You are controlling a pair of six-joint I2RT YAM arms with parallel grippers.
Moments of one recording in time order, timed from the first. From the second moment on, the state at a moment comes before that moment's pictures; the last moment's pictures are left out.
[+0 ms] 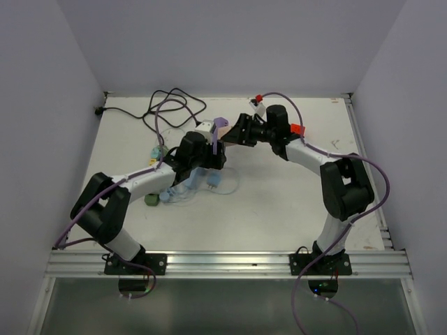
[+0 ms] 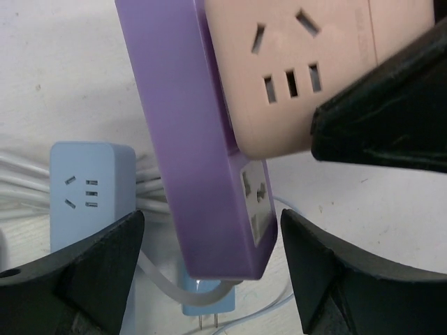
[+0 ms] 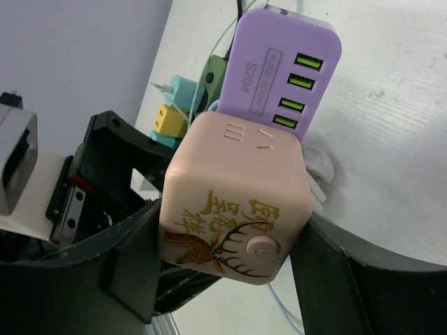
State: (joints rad) left arm -0.60 1.60 0.91 0.11 -0.04 -0.34; right arm 0.40 1.82 1.20 0.19 -0.64 0.67
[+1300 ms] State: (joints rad) left arm -0.51 1.69 1.02 0.09 0.13 -0.45; right arm 0.38 1.73 1.10 0.20 -0.59 0.60
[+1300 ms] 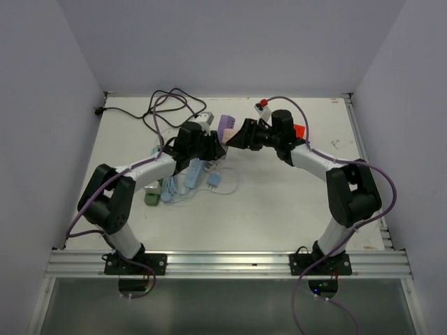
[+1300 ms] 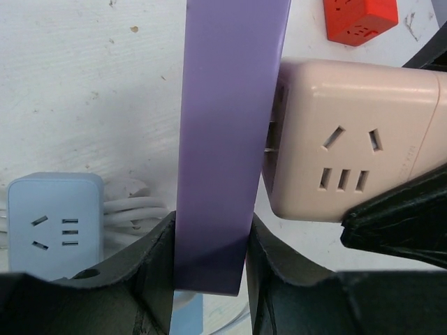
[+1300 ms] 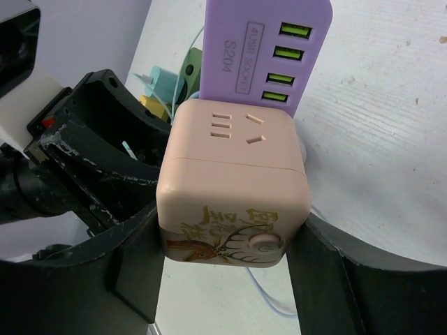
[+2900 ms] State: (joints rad) left arm -0.55 1.82 1.14 -0.09 -0.02 -0.38; right arm 0.25 1.67 1.02 0.13 -0.57 0.58
